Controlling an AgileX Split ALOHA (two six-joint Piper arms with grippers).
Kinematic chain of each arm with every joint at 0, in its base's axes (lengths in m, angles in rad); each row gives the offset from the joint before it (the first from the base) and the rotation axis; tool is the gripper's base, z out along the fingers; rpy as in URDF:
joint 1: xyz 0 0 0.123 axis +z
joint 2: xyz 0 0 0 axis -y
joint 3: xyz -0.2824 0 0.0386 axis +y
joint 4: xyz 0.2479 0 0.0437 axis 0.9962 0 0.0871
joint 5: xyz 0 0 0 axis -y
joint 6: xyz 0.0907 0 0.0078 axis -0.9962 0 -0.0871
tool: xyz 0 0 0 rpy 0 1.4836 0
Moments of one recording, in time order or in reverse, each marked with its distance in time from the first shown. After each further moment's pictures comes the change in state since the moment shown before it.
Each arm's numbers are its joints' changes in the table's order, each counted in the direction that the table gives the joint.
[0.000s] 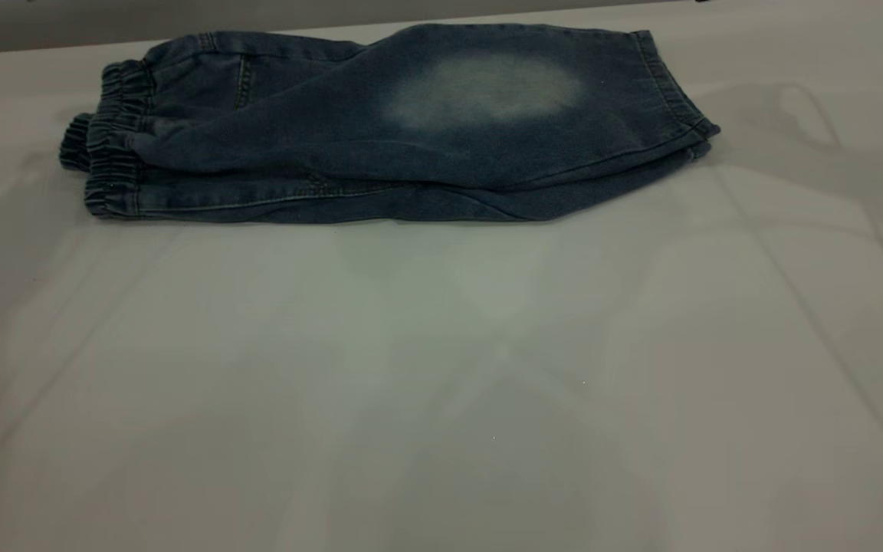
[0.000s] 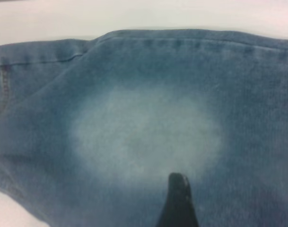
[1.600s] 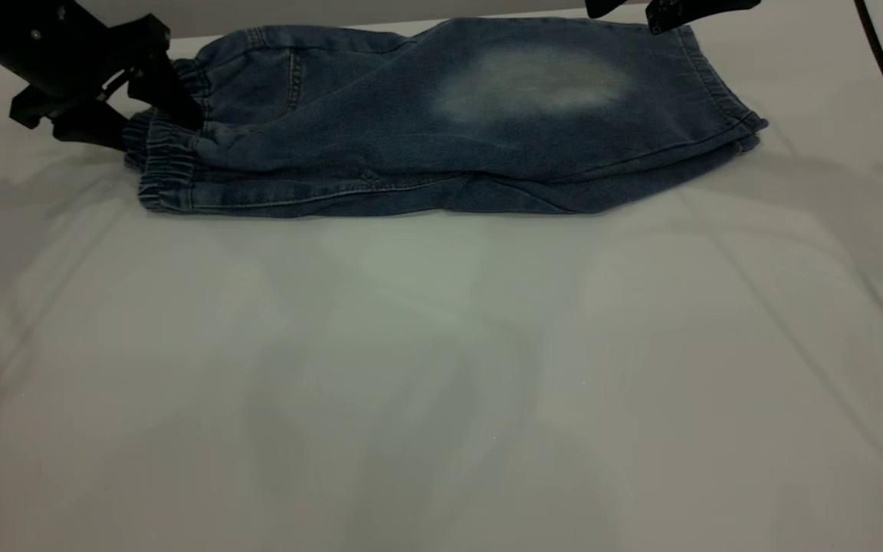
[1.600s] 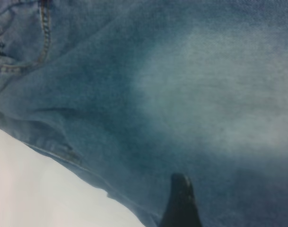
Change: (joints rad) left arm 0.056 -0.294 0.024 -0.536 0.014 -0.405; right arm 0.104 0.005 -0.016 -0.202 -0.001 -0.221
